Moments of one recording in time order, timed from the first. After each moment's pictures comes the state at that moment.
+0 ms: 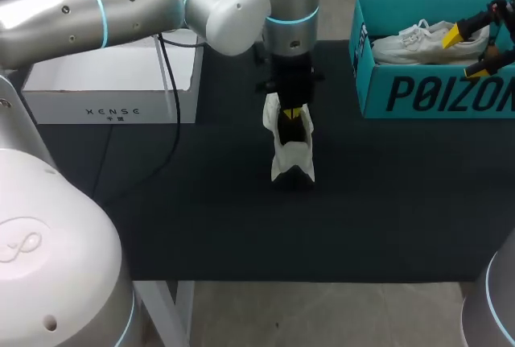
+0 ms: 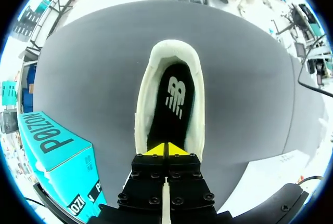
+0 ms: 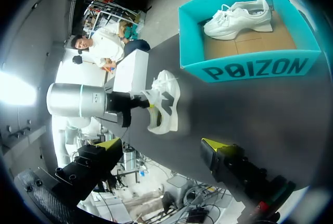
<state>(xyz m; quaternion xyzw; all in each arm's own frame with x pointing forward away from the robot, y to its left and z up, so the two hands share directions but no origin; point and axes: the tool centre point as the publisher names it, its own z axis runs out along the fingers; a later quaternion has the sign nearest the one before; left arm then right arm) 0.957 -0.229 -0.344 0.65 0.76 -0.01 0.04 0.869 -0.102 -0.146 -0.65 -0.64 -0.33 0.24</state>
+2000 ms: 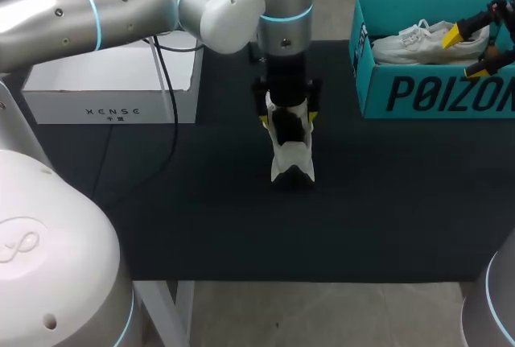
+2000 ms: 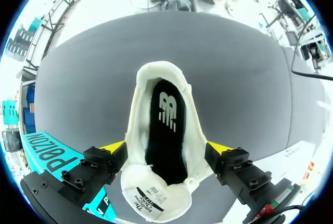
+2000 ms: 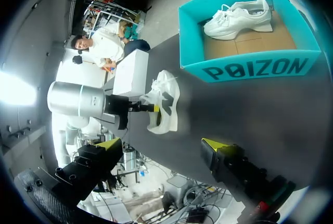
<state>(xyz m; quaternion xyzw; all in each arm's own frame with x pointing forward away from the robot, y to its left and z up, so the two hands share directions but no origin) 0.938 -0.224 -0.343 0.69 0.72 -0.03 0.02 0.869 -0.102 -0.146 -0.65 -0.64 -0.33 0.24</state>
